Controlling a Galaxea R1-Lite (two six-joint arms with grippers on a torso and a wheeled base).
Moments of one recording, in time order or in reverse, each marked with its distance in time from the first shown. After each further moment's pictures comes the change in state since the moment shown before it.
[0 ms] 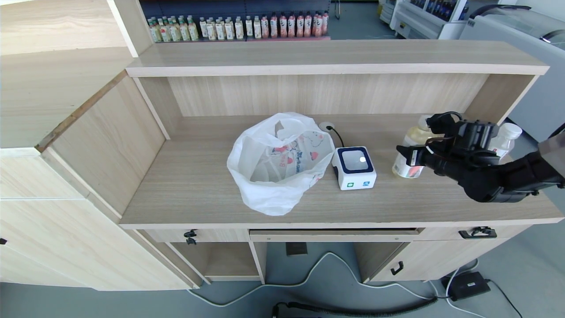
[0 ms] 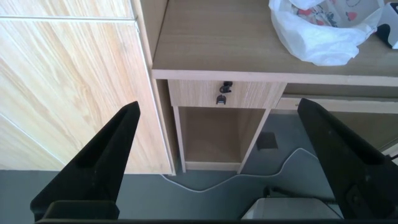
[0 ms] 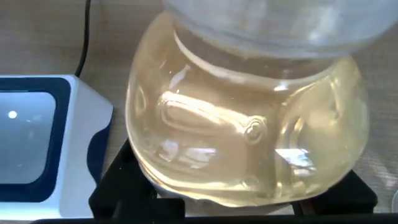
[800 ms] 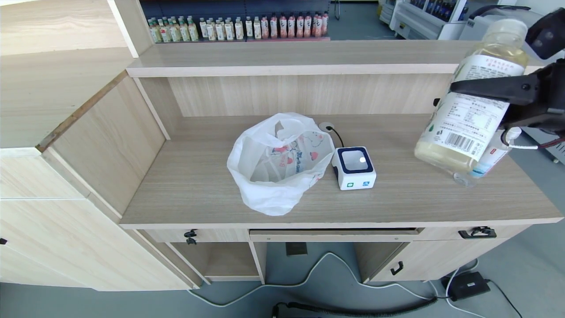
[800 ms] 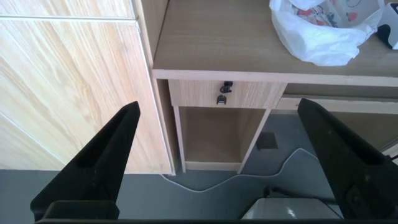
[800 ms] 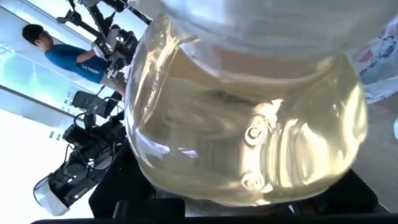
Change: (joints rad) left arm 0.000 0.000 0.000 0.000 0.000 0.000; right arm 0.020 -0.680 0.094 0.473 1.066 0.486
